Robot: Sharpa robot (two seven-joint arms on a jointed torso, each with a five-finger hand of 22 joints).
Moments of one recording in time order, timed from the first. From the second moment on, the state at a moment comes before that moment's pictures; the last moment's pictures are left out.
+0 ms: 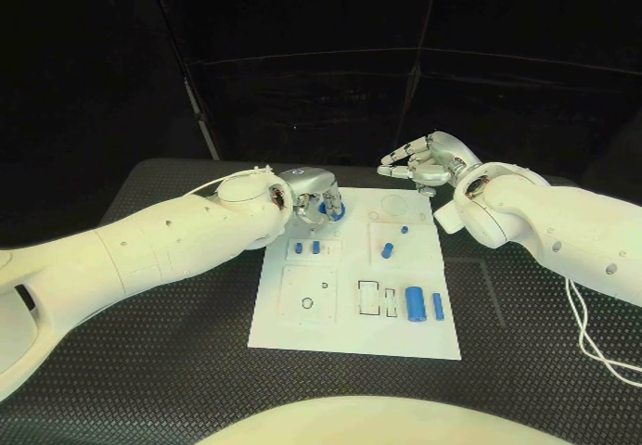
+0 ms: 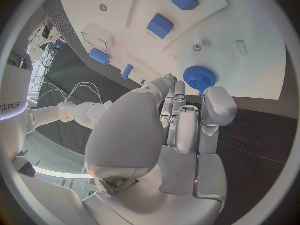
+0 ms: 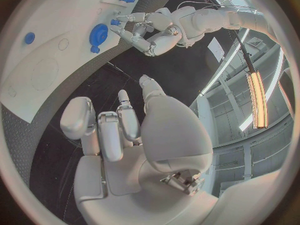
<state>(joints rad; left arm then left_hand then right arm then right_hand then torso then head) 1.13 -0.55 0.07 1.23 -1.57 -0.14 -0.01 1.48 -0.11 0.39 0.09 0.14 1.14 0.12 0.09 0.08 1.23 0.06 0.13 0.08 1.47 -0.02 1.37 1.20 0.11 1.43 0.09 0.97 1.31 1.12 -0.72 0.15 1.35 -0.84 -0.33 0.02 1.29 -0.05 -0.03 0.11 0.37 0.96 0.15 0.15 0.07 1.38 0.06 1.35 1.30 1.46 0.00 1.51 1.31 0.10 1.32 0.10 1.34 1.04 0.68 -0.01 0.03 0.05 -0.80</state>
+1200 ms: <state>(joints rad) 1.10 -0.67 0.08 1.29 -1.50 -0.08 -0.02 1.47 -0.12 0.40 0.09 0.14 1.14 0.12 0.09 0.07 1.24 0.06 0.12 0.08 1.47 -0.02 1.37 1.20 0.12 1.43 0.09 0.97 1.31 1.11 -0.72 0.15 1.35 -0.84 -0.33 0.03 1.30 -0.05 -0.03 0.11 0.38 0.96 0.15 0.15 0.07 1.38 0.06 1.35 1.30 1.46 0.00 1.51 1.31 0.10 1.32 0.10 1.34 1.04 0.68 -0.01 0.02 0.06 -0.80</state>
